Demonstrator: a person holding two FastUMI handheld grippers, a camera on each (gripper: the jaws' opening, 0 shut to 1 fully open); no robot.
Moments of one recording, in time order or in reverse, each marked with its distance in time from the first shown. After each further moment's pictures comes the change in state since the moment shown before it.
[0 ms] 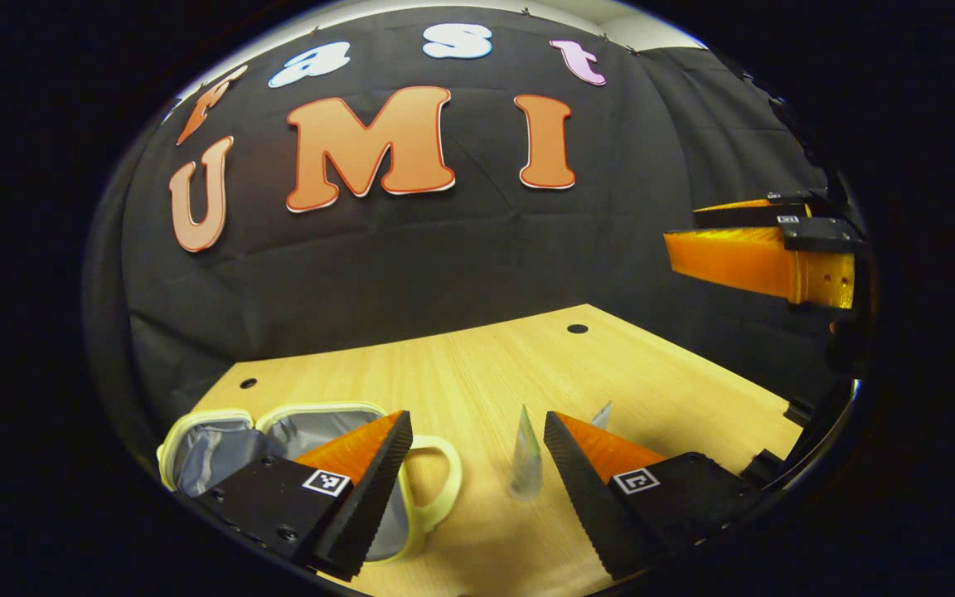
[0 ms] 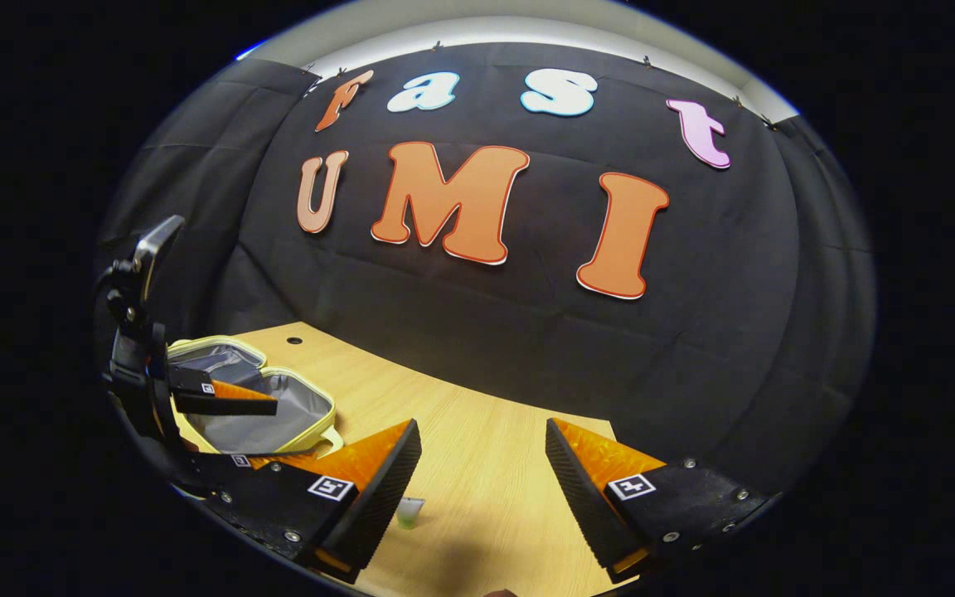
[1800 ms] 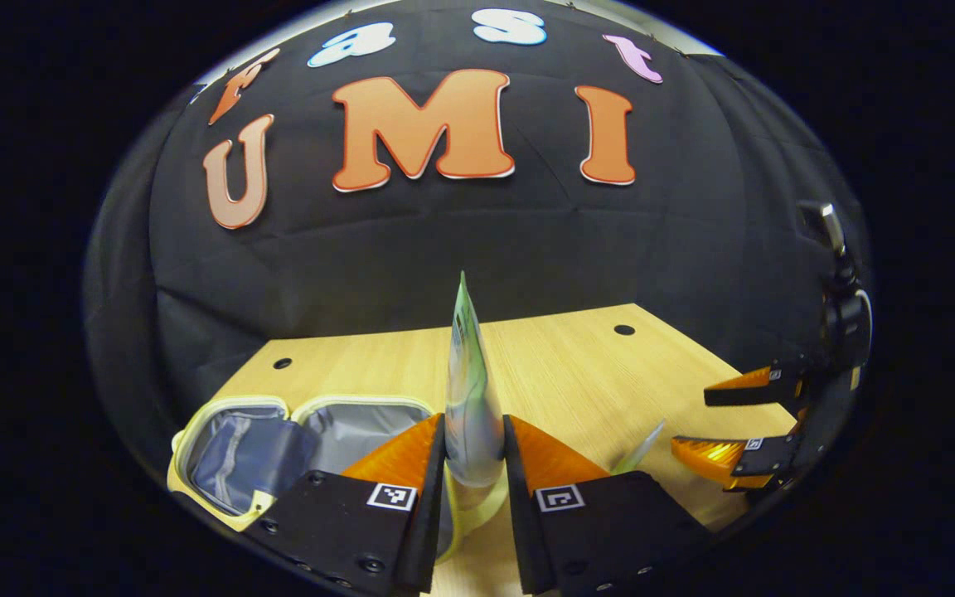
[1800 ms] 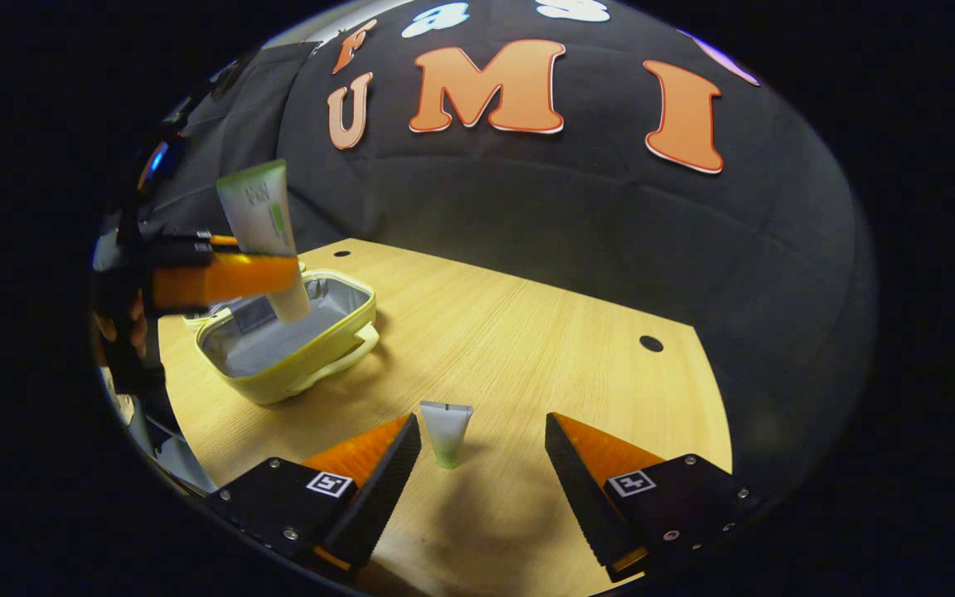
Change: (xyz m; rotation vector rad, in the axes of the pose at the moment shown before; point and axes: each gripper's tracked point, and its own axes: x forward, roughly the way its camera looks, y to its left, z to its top) left arm -0.009 0.075 0.034 -0.065 0.053 0.174; right arm 0.039 0.059 -0.159 0.058 0.328 0.250
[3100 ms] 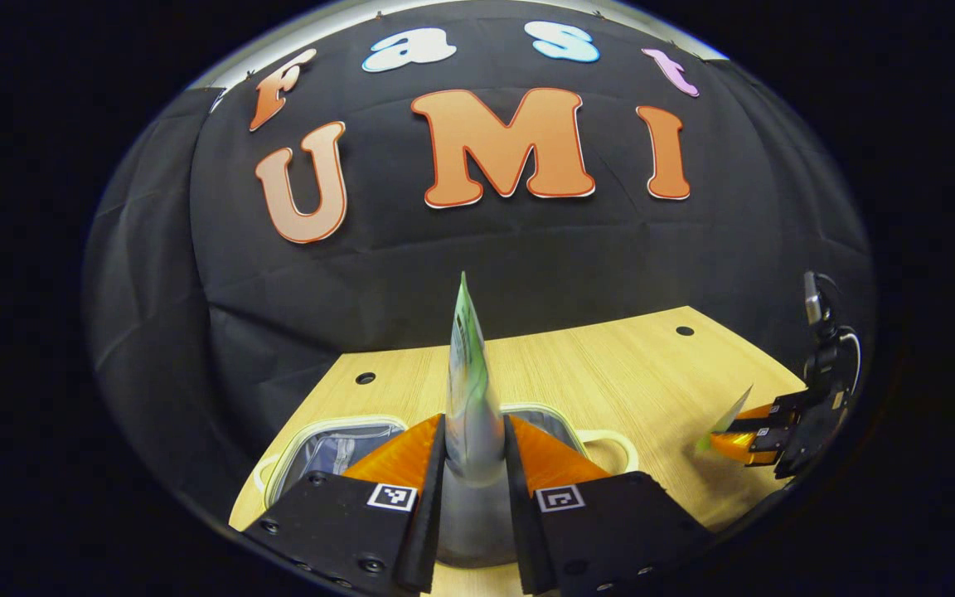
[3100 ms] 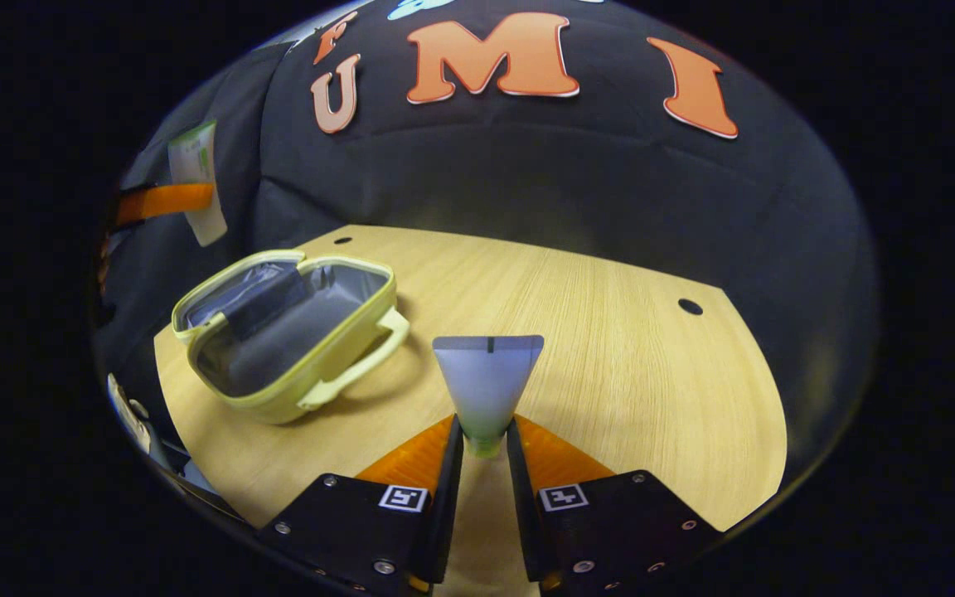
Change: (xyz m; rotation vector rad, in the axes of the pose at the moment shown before) left arm -0.041 0.148 0.014 0.037 -0.016 0.108; right arm 0.029 0.065 0.010 0.085 0.027 -0.004
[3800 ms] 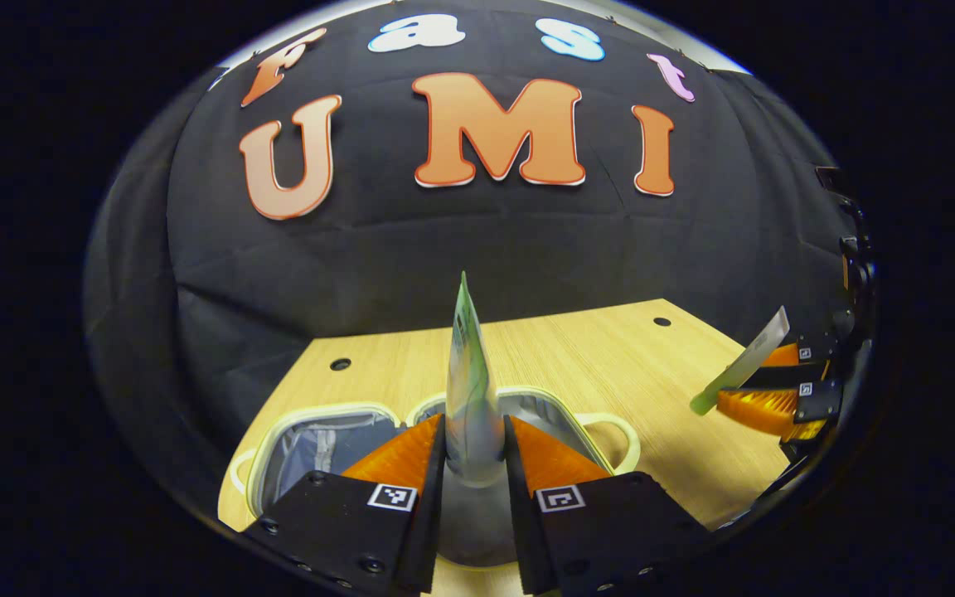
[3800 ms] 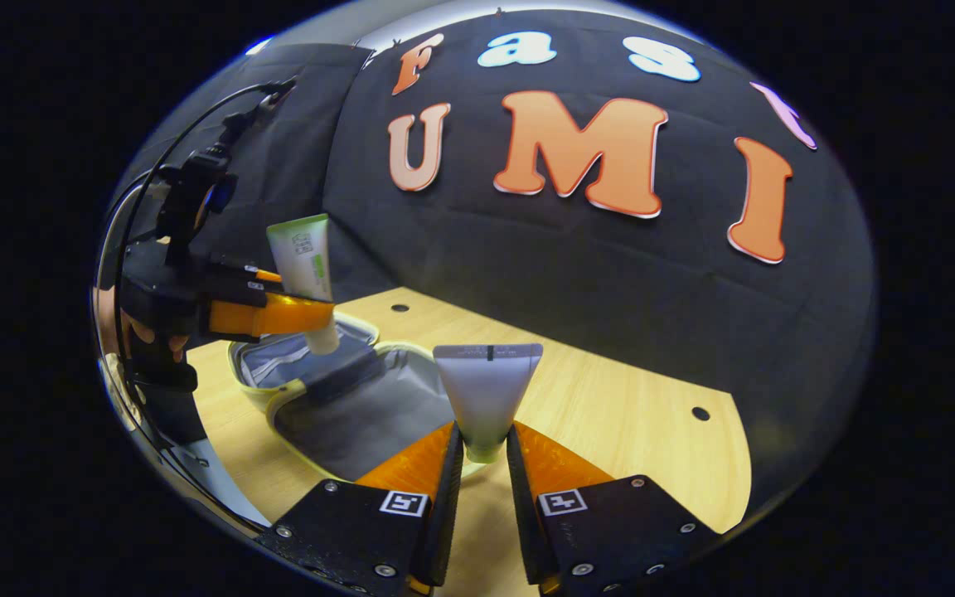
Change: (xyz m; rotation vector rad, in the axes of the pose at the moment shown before) left arm 0.021 0.011 -0.038 -0.035 0.067 -0.147; right arm -0.040 0.107 0.082 -0.171 -0.168 0.090
